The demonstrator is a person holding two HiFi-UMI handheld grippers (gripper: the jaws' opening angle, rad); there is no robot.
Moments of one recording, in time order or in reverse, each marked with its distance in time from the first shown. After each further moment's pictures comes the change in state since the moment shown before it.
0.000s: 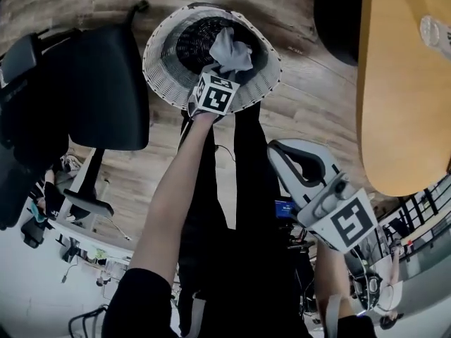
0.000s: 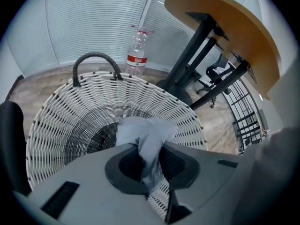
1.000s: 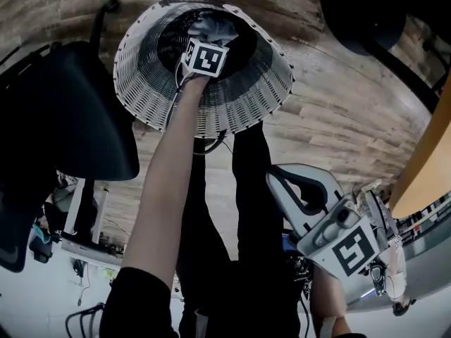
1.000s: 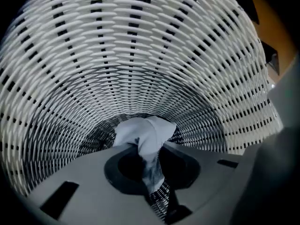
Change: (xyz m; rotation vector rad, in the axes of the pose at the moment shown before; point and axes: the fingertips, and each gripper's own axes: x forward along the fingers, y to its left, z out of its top) left arm 0.166 0.103 -0.016 0.004 0.124 0.032; right arm 0.061 -0.060 -0.078 0.151 0.041 -0.092
